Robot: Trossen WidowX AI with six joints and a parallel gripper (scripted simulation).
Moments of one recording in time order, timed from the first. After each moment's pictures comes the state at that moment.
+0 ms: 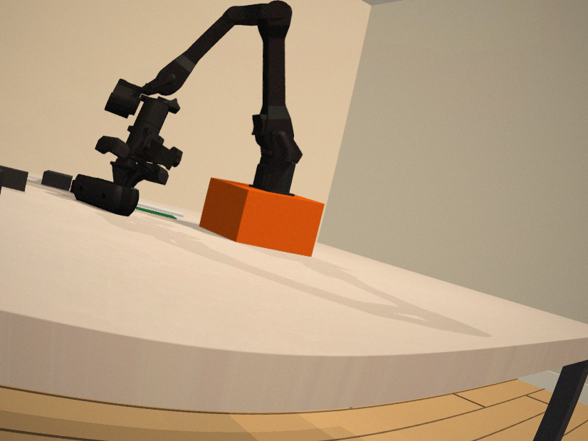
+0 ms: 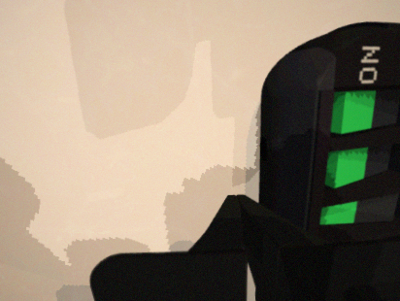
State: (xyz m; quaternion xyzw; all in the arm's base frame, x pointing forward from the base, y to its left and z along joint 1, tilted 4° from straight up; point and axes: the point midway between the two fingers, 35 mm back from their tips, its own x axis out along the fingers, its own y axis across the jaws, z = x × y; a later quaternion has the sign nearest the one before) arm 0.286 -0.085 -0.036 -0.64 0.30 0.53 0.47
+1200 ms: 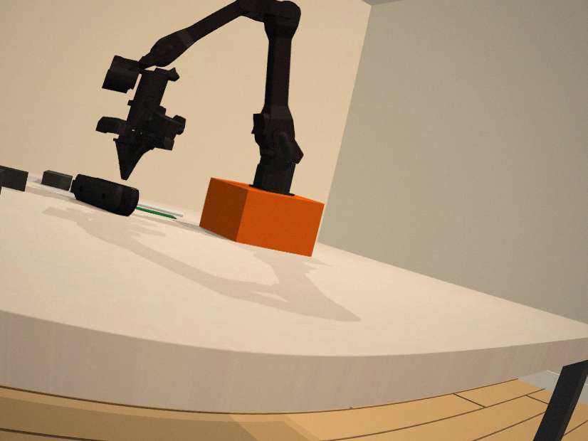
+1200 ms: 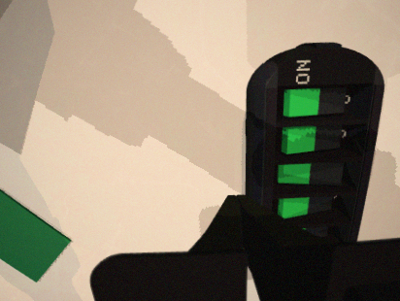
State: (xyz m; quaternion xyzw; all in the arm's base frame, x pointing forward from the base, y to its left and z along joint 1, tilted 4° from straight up) arm 0.285 -0.085 0.013 -0.61 0.36 0.57 0.41
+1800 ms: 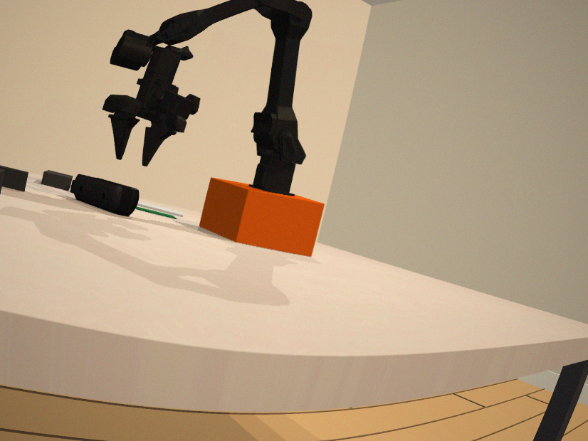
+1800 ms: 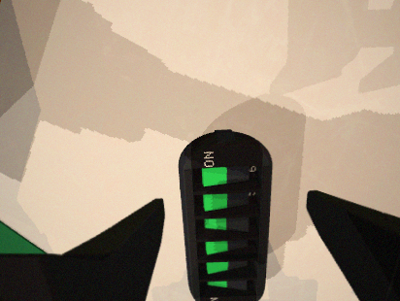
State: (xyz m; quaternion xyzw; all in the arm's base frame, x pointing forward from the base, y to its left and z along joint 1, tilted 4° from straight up) arm 0.304 -0.020 0.050 -0.61 0.36 0.57 0.42
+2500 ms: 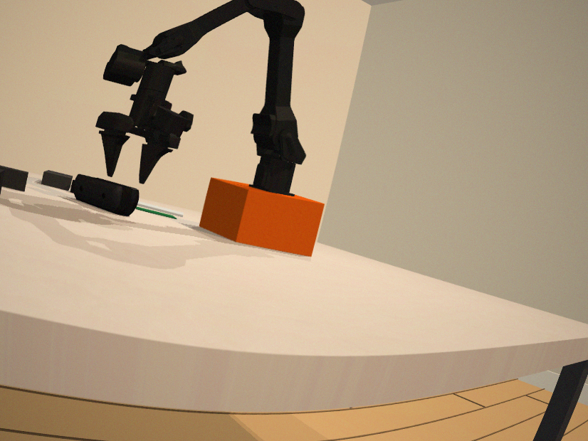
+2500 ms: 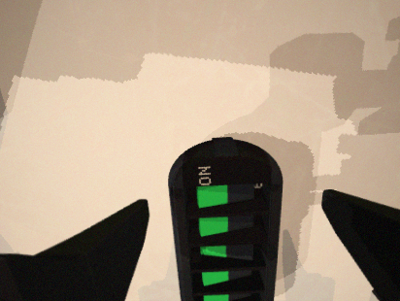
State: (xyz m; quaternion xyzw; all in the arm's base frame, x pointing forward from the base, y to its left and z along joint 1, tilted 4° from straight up) arm 0.309 -0.019 0.020 -0.61 0.36 0.57 0.42
